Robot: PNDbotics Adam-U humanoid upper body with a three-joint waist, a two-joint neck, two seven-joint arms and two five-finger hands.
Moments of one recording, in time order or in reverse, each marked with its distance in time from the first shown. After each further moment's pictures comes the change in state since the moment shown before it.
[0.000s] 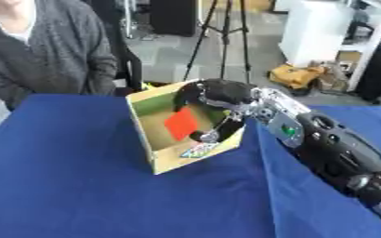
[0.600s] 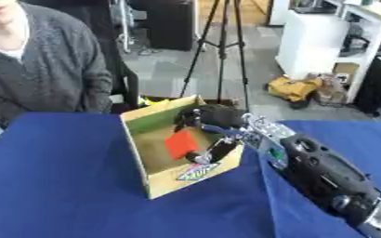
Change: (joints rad) left arm 0.000 -0.021 -0.008 -0.011 0.020 0.004 -0.011; right arm 0.010 -0.025 -0.030 0.127 0.136 0.013 -0.034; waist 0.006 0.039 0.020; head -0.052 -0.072
